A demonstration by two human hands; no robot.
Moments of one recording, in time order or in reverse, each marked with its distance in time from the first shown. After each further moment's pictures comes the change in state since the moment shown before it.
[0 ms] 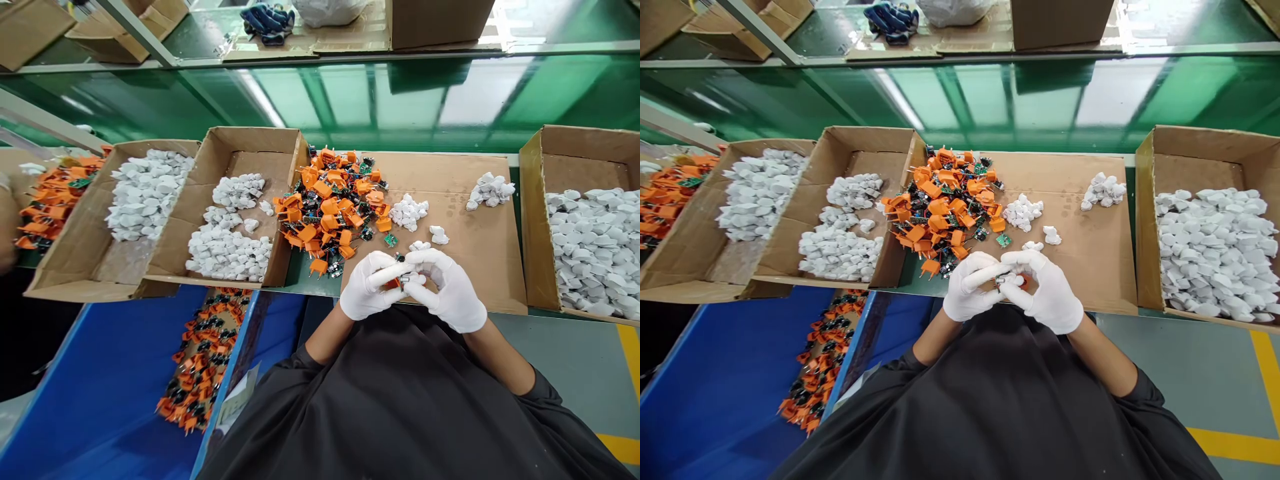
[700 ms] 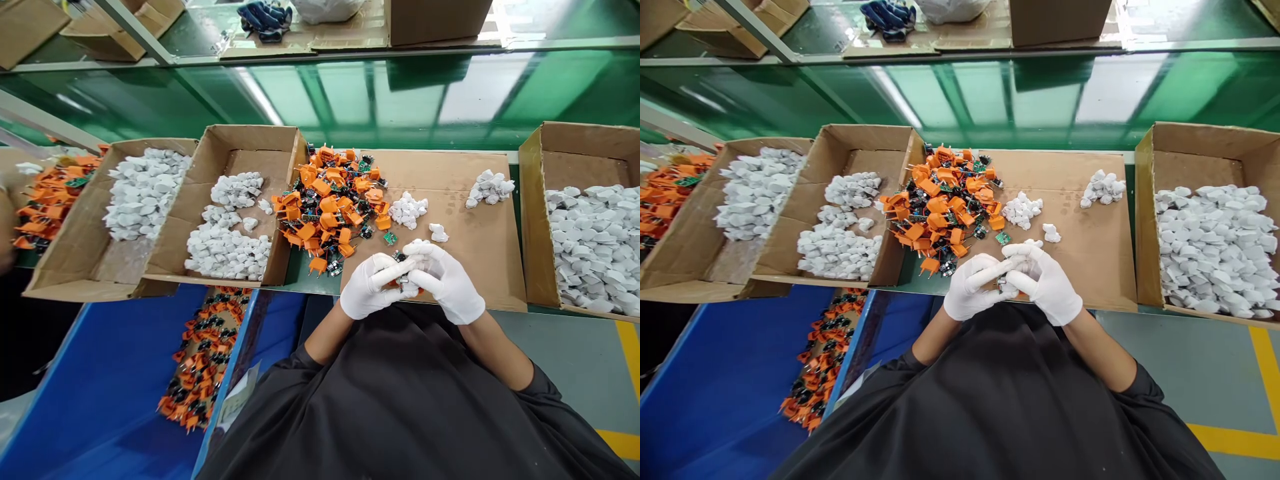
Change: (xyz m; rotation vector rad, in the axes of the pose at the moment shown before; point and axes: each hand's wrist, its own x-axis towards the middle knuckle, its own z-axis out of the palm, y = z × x) left_hand -0.002 0.003 -0.002 0.032 -0.085 -0.007; right_hand 0.009 0.000 -0.002 0.296 -0.006 0.267
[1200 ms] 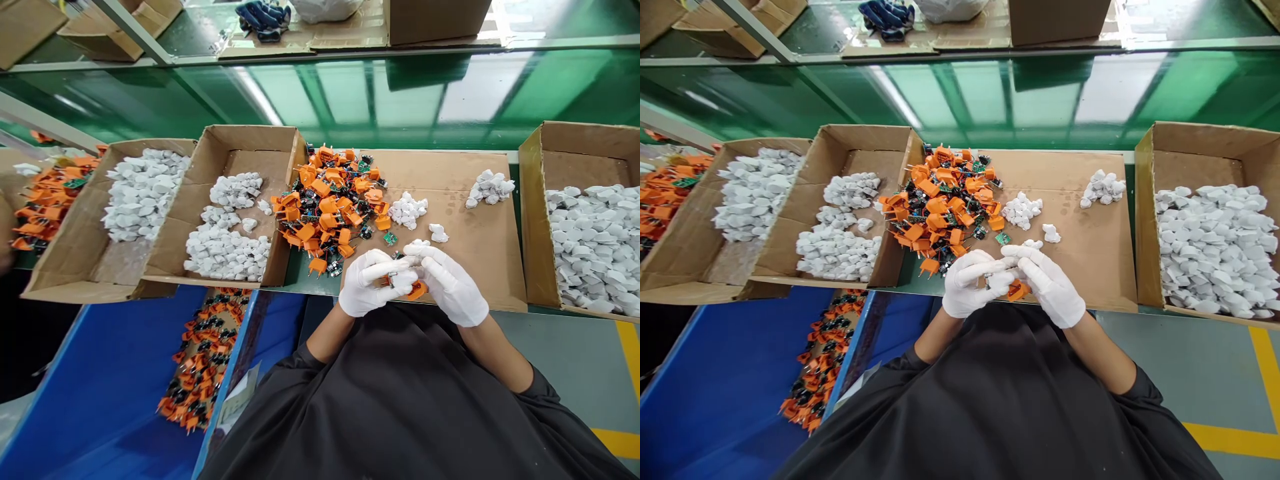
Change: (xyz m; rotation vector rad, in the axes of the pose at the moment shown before) left_hand 0.001 -0.004 0.001 -0.127 0.123 -0.089; right_hand -0.006 0.008 -0.008 0.031 -0.023 -0.024
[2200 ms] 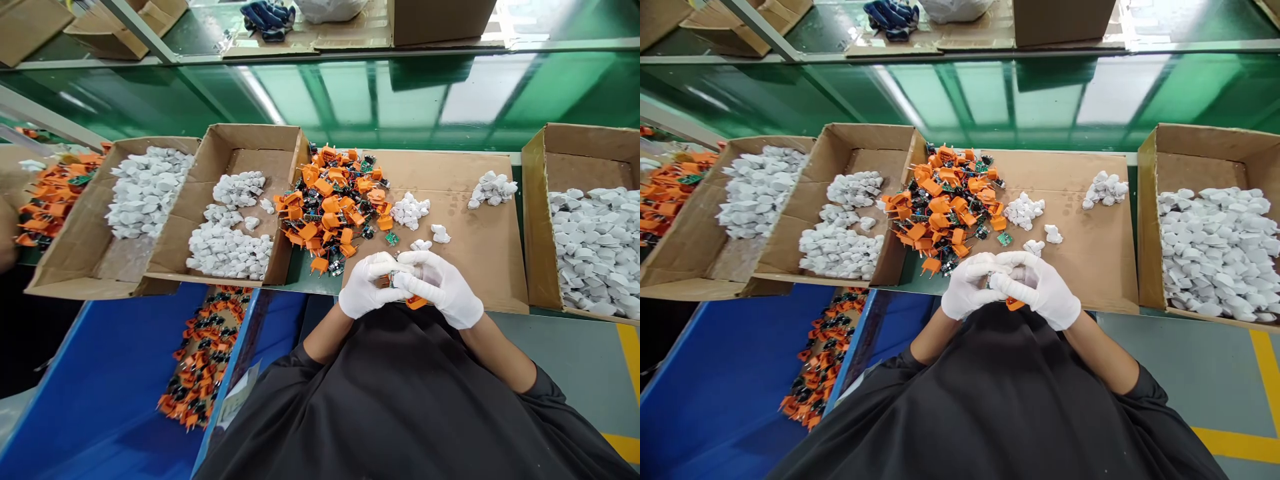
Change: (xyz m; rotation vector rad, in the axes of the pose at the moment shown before) left_hand 0.007 0.003 -0.005 -0.243 -0.115 -0.143; right_hand 0.003 -0.012 0.015 0.119 -0.102 0.151
